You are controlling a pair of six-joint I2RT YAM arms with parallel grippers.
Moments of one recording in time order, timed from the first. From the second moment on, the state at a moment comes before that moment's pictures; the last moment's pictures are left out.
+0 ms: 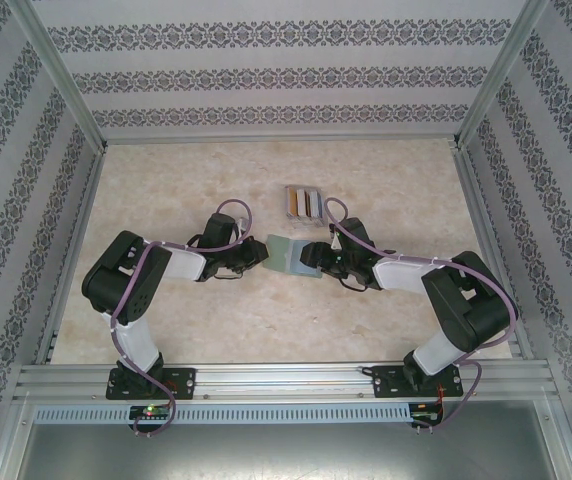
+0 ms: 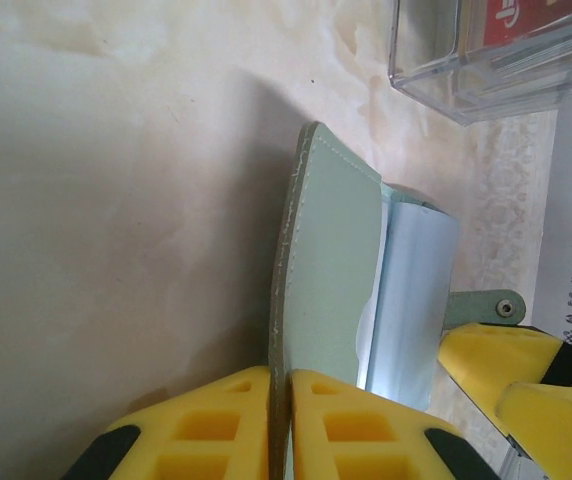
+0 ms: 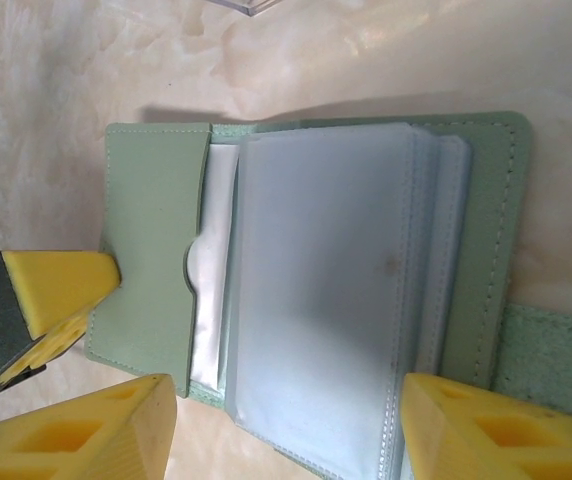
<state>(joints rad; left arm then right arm) -0.41 1.81 0.72 0.35 0.51 -0.90 0.49 1.58 0.63 0.14 -0.33 0.82</state>
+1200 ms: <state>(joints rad) -0.40 1.83 0.72 0.37 0.54 -0.92 0.50 1.64 0.68 0.16 -0.38 0.80</state>
